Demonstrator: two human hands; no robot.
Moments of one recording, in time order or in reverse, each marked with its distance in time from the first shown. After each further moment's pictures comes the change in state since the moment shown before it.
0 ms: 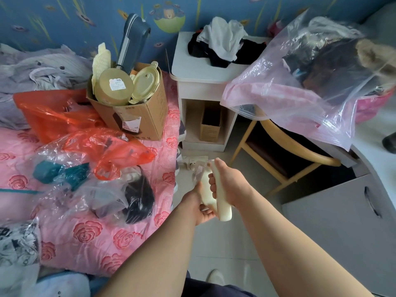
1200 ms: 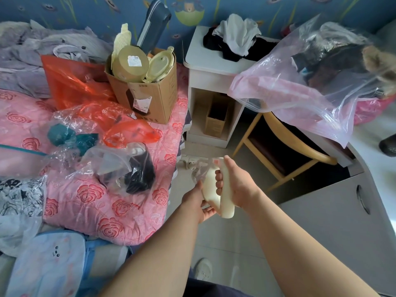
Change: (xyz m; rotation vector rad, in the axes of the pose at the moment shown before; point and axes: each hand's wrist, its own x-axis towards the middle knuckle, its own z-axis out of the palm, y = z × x) left_hand -0.017 -0.088 -0.018 -0.179 0.033 0.083; right_hand -0.038 0.065 -0.039 0.048 -0.121 -0.037
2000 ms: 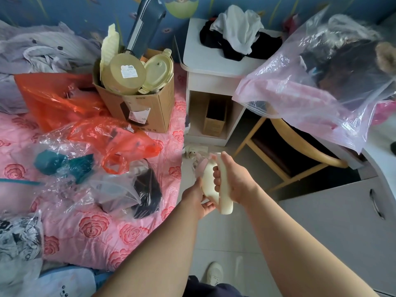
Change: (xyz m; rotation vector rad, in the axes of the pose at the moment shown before) left_hand 0.045 0.113 -0.004 0.036 -0.026 -0.042; right_hand 0.066 -0.054 0.081 0.033 0.100 0.010
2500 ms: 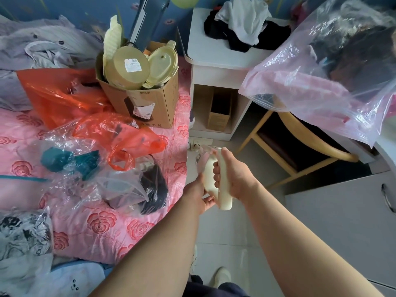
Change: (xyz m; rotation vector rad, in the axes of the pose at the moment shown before) left_hand 0.004 0.013 -0.015 0.019 0.028 -0.010; right_hand 0.008 0.009 0.018 -0.016 -0.011 0.001
